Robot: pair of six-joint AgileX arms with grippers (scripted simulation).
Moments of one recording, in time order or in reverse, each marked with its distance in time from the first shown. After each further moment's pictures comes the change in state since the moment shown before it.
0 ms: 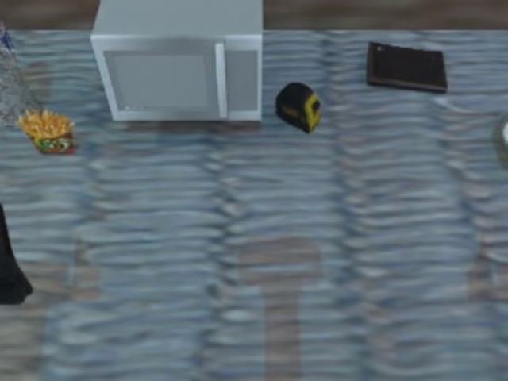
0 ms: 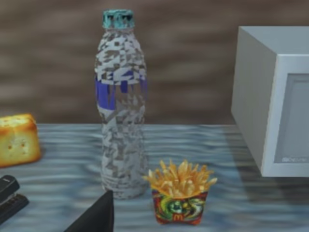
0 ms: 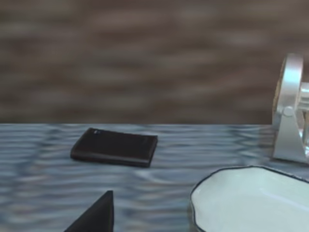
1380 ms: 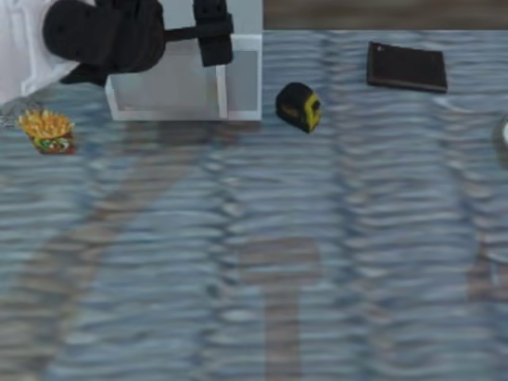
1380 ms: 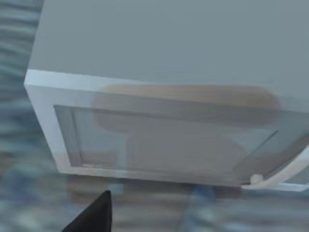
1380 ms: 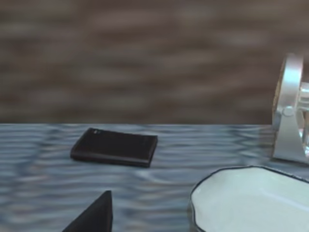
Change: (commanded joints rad) left arm -0.504 1.636 1.352 -0.469 -0.308 -0.434; right arm 0.000 0.000 0.000 0.000 0.000 0.000
